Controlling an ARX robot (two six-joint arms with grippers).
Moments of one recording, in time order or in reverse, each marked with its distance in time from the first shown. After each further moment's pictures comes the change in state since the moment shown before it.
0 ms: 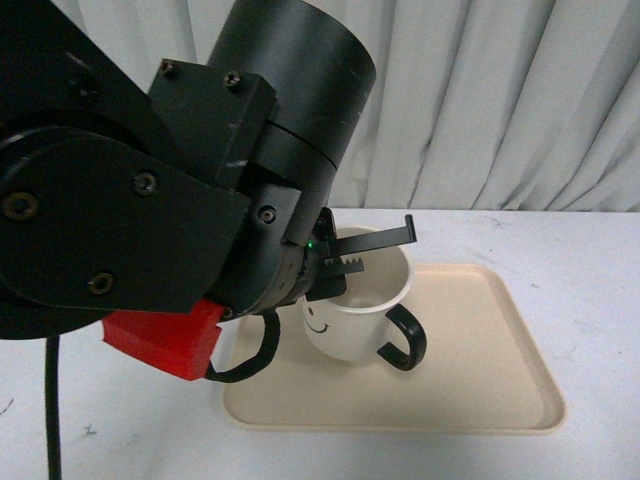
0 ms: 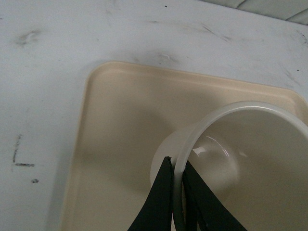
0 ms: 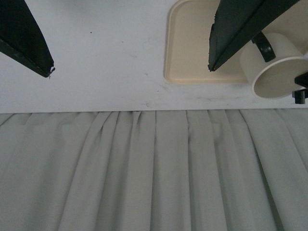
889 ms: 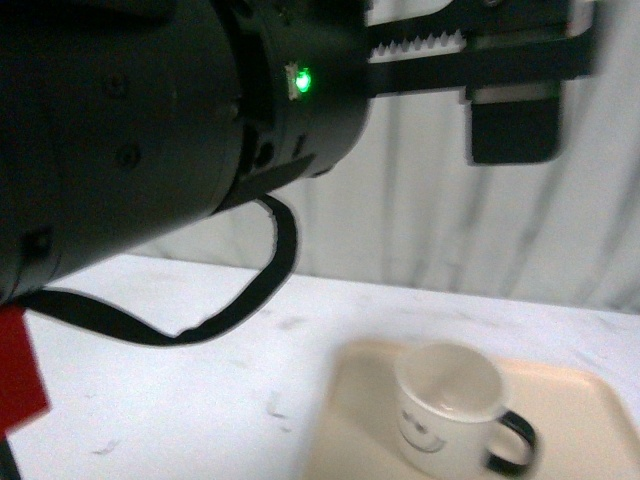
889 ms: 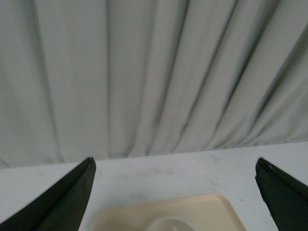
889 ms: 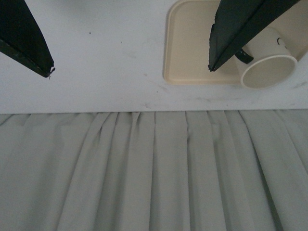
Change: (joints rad) left arm -0.030 -0.566 -0.355 0.533 -0.012 0.462; right arm 0.000 0.001 0.000 -0.001 -0.003 0.000
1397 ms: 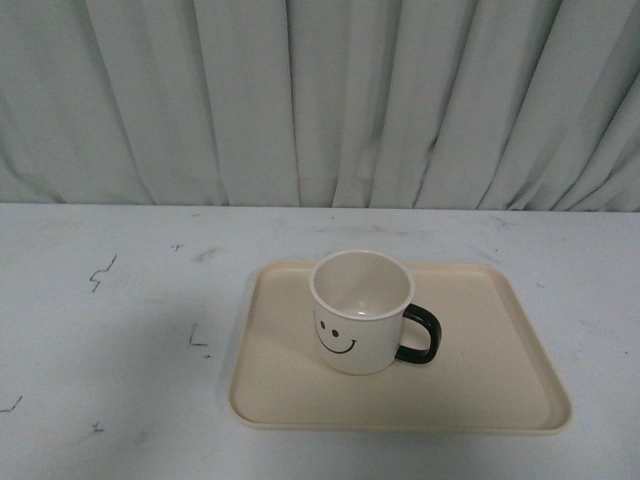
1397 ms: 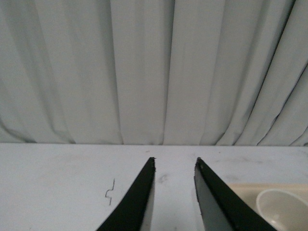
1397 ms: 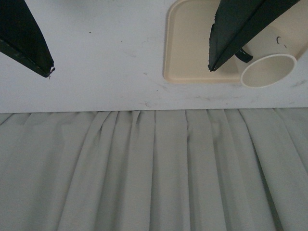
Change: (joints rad) left arm 0.254 -0.457 -0.369 -0.130 -0.010 0.092; right arm 0.000 -0.001 0.000 0.002 0.000 0.003
